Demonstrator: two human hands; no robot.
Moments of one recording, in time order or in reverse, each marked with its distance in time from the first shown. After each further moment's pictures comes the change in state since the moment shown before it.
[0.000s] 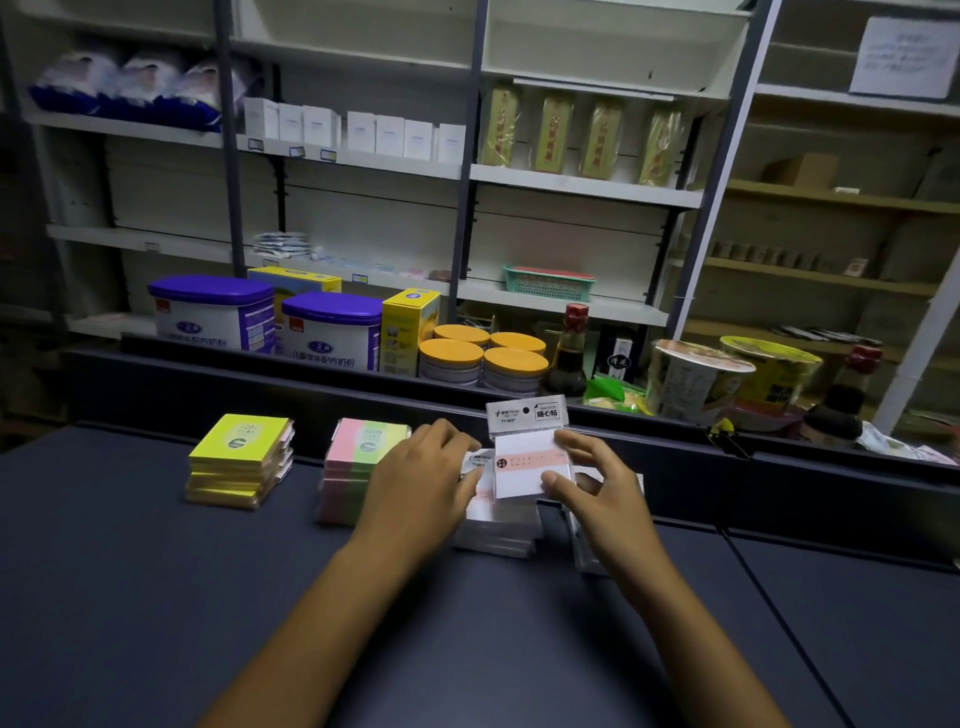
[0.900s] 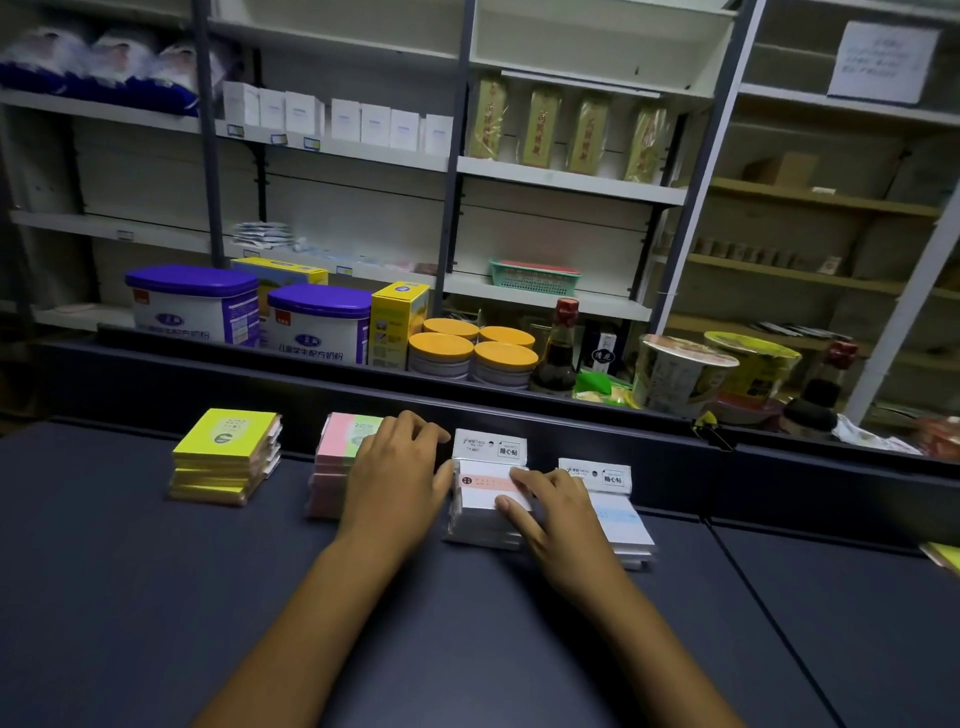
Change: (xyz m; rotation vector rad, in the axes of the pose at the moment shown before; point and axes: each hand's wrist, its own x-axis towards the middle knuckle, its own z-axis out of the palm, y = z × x) left_hand -0.002 -0.014 0.008 0.022 0.040 -0.136; right_hand -0.011 0.028 0.024 -0.725 -0.127 -0.110
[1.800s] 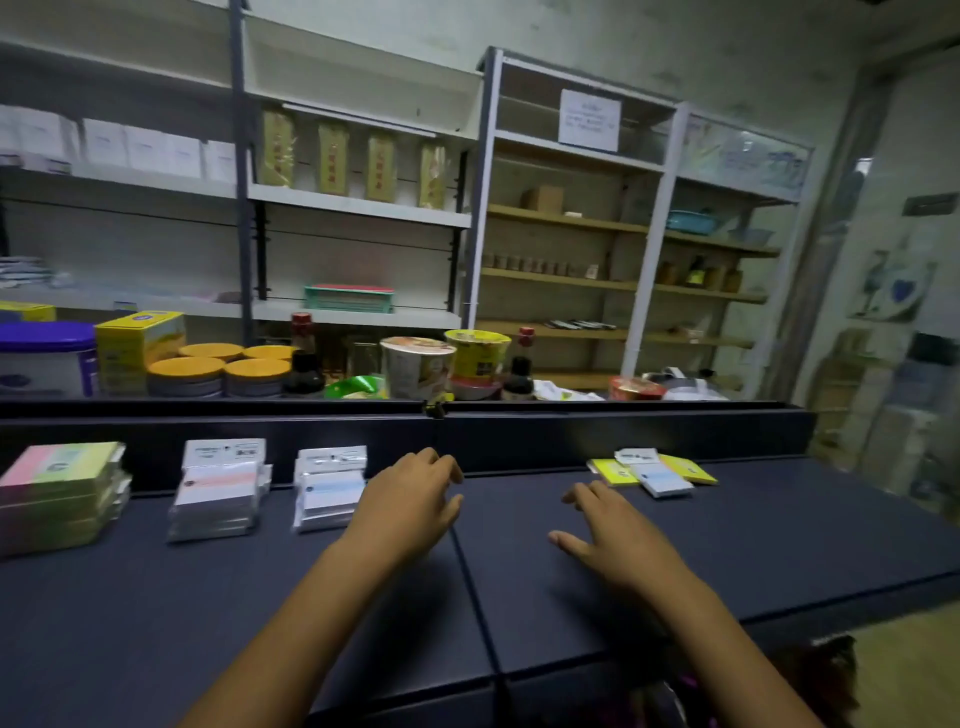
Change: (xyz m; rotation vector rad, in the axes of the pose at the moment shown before) left_hand -0.054 0.285 0.008 -0.169 -0.301 0.434; right_hand -0.198 0.159 -0.267 -0.469 -0.056 0.318
